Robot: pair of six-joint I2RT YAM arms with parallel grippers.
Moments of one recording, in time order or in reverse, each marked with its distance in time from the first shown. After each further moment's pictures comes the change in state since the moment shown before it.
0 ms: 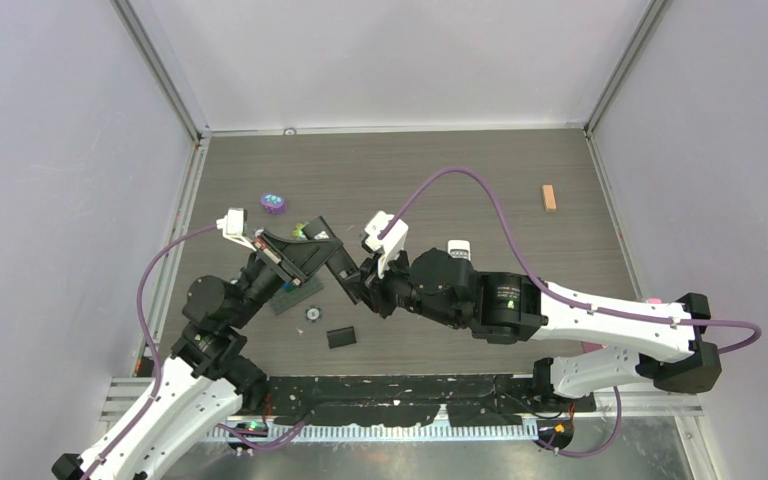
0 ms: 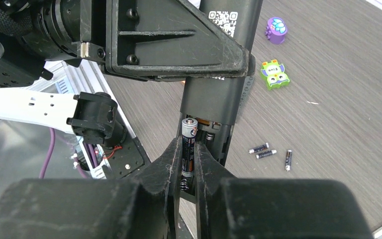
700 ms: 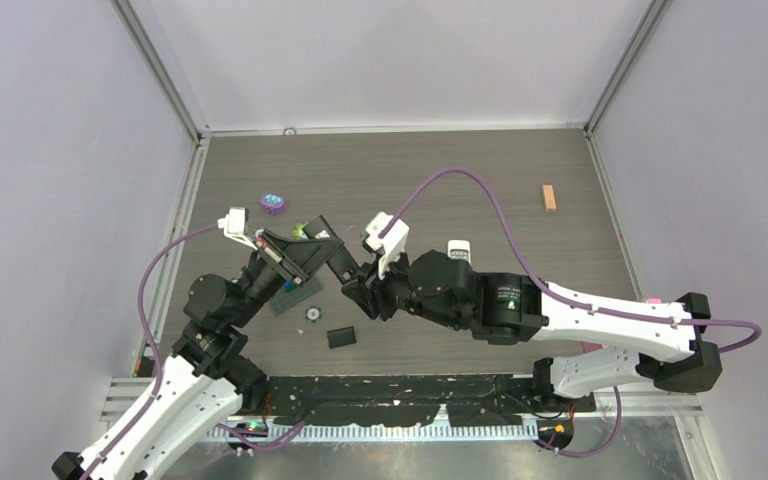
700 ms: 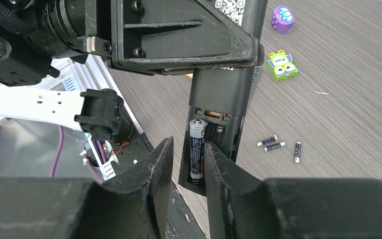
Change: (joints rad) left arm 0.000 0.007 0.000 0.000 -0.001 -0.001; right arm 0.000 0.000 0.004 -0.029 -0.001 0.055
